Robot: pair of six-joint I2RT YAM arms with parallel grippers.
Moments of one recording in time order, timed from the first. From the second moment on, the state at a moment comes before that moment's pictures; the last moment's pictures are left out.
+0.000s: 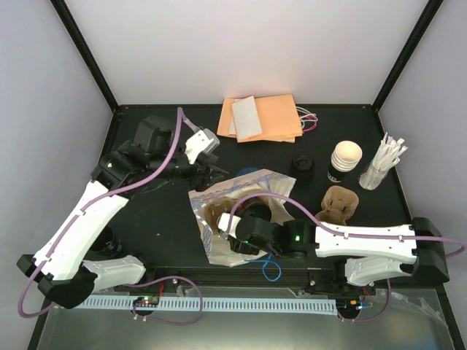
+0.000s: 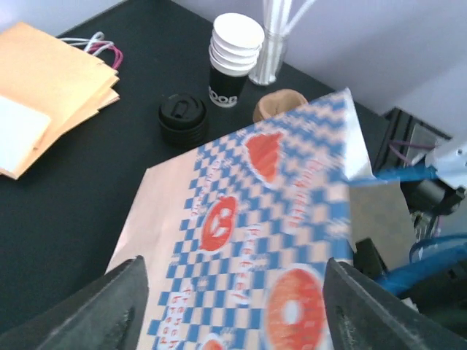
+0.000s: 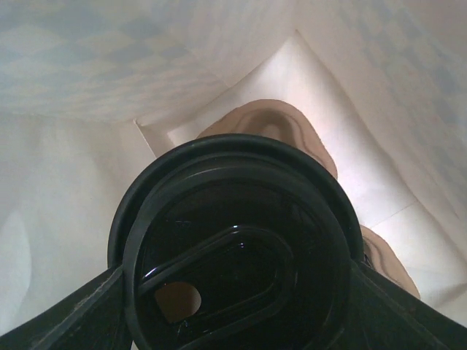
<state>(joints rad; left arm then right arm) -0.62 1.17 1.49 -0.96 0.49 0.10 1.40 1.23 0.94 -0.52 0.39 -0.12</state>
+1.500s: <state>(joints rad) -0.16 1.72 1.24 -0.74 0.66 -0.21 1.49 1.32 0.88 -0.31 0.66 -0.23</state>
